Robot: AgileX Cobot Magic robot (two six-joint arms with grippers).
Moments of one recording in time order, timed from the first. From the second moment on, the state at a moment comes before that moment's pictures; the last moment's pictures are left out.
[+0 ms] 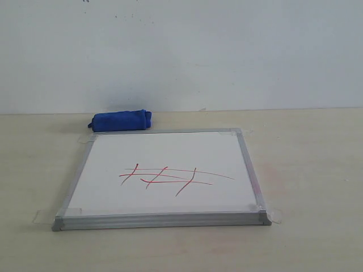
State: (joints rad) left arm 0.02 0.25 -0.21 -0.09 -0.02 0.04; right arm 0.08 0.00 0.00 0.02 0.34 0.03
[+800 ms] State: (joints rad) left arm 0.02 0.26 -0.24 -0.09 -0.12 -0.07; right arm 0.10 0.00 0.00 0.02 0.34 0.03
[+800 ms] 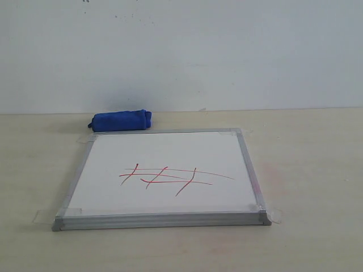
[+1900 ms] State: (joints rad) left arm 0.02 1.36 -1.22 -0.09 0.34 0.51; right arm 0.10 0.00 0.00 0.02 0.34 0.03
